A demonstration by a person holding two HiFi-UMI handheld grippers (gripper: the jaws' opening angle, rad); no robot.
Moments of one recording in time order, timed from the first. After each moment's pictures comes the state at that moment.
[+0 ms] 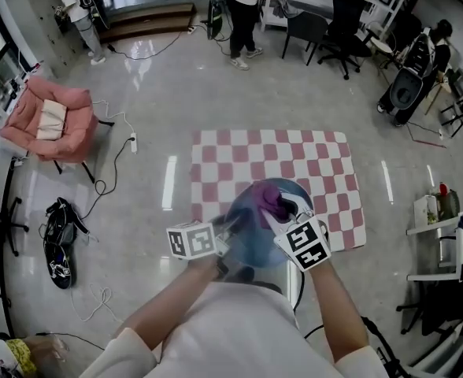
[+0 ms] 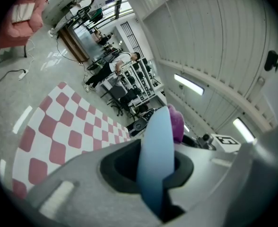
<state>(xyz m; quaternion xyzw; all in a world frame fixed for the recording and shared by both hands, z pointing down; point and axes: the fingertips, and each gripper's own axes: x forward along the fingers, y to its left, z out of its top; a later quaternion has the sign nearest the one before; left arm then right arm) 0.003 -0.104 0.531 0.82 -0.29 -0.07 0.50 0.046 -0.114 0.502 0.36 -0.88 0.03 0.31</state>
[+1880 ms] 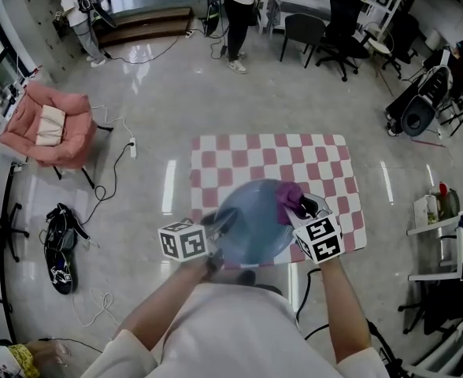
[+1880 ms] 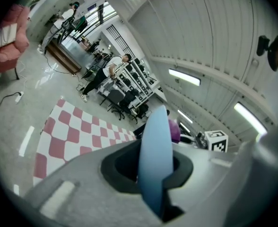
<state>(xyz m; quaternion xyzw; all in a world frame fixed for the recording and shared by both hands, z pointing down) -0.023 -0.122 0.534 0.85 -0.30 -0.03 0.43 0.115 -0.142 0.522 0.44 -0.84 0.08 0.32</state>
